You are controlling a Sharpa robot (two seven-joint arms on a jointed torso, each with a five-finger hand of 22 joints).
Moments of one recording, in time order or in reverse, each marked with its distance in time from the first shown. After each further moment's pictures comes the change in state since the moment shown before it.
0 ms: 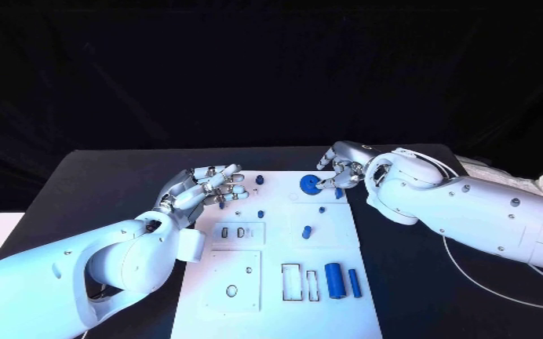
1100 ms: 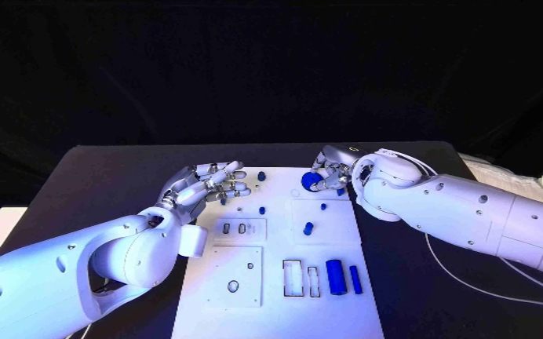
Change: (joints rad) left arm 0.000 0.004 0.000 -0.008 0.000 0.010 -0.008; left_hand 0.000 0.000 0.000 0.000 0.000 0.000 0.000 0.000 0.000 0.000 0.000 0.000 0.000 0.000 0.000 0.000 0.000 0.000 0.000 0.000 0.000 0.000; right arm -0.014 0.105 -0.009 -0.110 -0.034 0.043 -0.019; right_hand 0.061 0.034 0.005 0.006 0.019 0.025 -0.003 0.000 0.005 0.045 0.002 0.171 0.194 0.002 0.002 0.030 0.000 0.000 0.018 0.010 0.036 0.064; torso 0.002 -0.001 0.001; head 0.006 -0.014
